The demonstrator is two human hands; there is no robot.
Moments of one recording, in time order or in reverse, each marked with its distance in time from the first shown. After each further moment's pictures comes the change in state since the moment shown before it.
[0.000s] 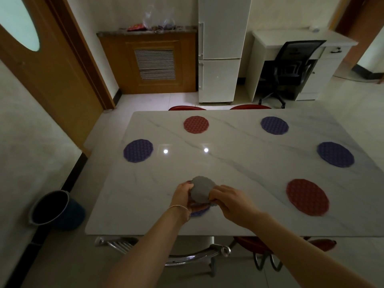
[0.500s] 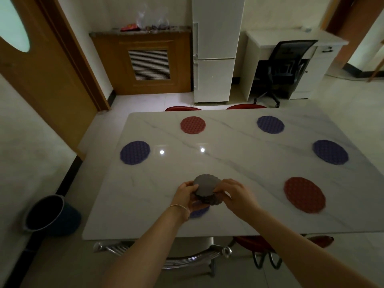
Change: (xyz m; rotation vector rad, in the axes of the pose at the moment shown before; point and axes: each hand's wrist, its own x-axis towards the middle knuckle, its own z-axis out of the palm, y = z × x) left_hand -0.006 0.009 0.009 0.121 -0.086 0.006; right_hand 0.006 0.011 0.001 0.084 0.169 0.224
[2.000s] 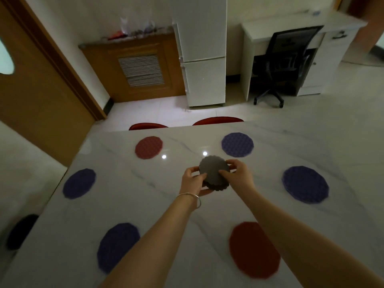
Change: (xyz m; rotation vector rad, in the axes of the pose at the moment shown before) left_hand 0.182 0.019 0.310 0.147 0.217 0.204; right_hand 0.109 0.307 -0.136 0.413 0.105 0.695
